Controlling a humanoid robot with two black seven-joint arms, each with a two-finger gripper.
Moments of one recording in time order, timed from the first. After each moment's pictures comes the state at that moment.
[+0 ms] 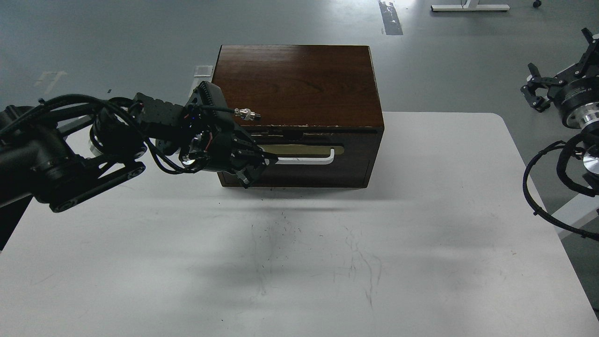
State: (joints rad) left arm -1.13 0.56 -0.24 -1.30 2.13 -0.40 -0.44; right arm 0.80 -0.59 0.66 0.63 0.28 0.28 0.31
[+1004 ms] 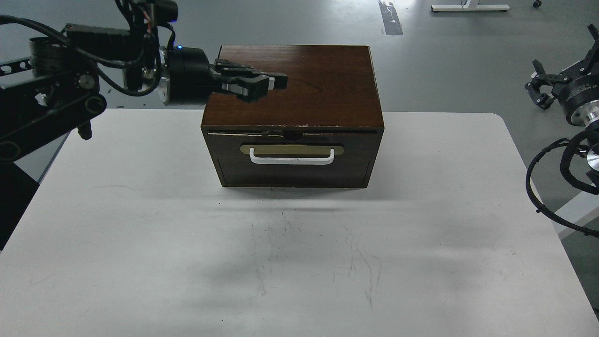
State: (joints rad) left arm -1.28 0.70 -0.32 -1.29 1.25 -0.40 -0.45; right arm 0.81 -0.60 0.67 0.63 0.28 0.28 0.31
